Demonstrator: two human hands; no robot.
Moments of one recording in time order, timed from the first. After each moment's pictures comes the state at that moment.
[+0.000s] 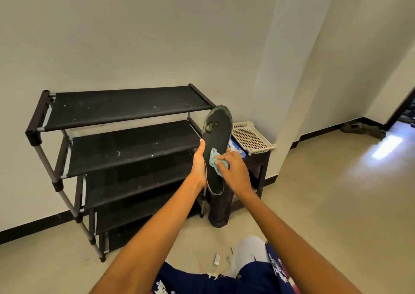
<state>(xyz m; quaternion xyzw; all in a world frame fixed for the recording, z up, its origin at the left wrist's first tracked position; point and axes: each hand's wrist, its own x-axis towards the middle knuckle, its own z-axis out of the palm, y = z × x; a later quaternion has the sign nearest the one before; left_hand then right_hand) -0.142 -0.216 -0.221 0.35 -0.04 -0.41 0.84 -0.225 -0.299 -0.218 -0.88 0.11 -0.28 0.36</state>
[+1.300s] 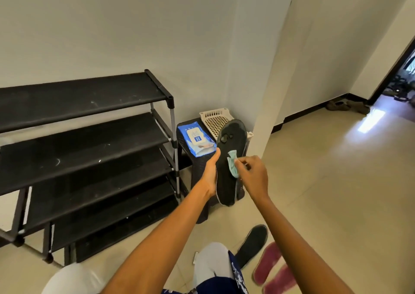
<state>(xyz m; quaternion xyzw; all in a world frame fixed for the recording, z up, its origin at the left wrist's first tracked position) -0.180 -0.377 -0.265 0.44 -0.02 -0.47 0.77 -0.265 -0.458 -0.256 -0.84 0.27 -0.29 0.38</state>
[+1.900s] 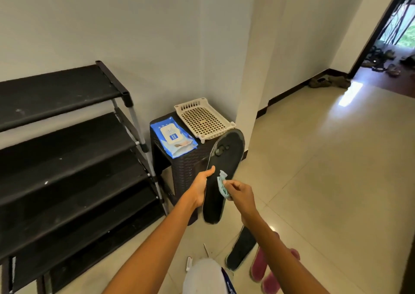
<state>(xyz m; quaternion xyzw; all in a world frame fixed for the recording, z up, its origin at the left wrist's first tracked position) -0.144 -0.432 -0.356 0.55 0.00 -0.54 0.64 -0.266 -0.497 -0.355 -0.65 0.36 -0.19 0.64</state>
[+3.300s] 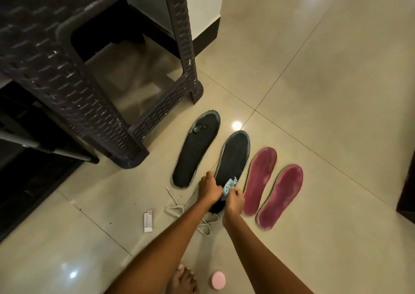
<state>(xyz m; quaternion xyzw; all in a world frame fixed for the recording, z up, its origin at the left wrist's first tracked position) -0.237 -0.521 -0.810 0.82 -0.22 -0.50 0.17 -0.307 -0.527 -0.806 -0.29 0.78 -0.17 0.53</state>
